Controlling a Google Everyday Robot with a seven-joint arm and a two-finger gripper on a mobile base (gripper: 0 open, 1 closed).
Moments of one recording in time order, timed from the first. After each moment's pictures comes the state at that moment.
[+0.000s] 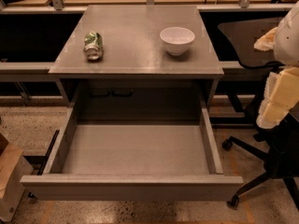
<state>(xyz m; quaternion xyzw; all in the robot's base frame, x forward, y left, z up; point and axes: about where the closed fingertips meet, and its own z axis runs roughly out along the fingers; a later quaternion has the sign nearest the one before) 0.438 -0.217 0.976 -0.60 0.78 -0.03 0.16</state>
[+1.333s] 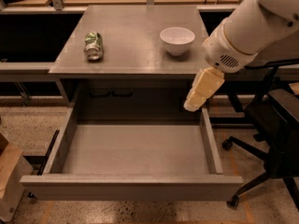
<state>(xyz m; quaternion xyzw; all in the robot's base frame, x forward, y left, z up) 0.525 -0.118 0.932 -0.57 0.78 0.01 0.26</state>
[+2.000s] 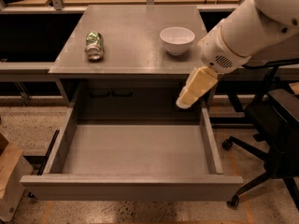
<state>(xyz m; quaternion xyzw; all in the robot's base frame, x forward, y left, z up) 0.533 -0.105 0.930 -0.56 0.78 0.03 0.29</state>
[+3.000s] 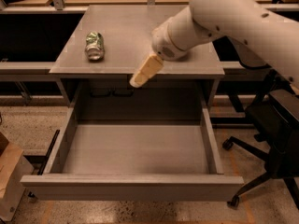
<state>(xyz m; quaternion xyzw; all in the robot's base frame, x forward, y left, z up) 0.634 0.006 0.913 -0.57 0.72 0.10 0.39</state>
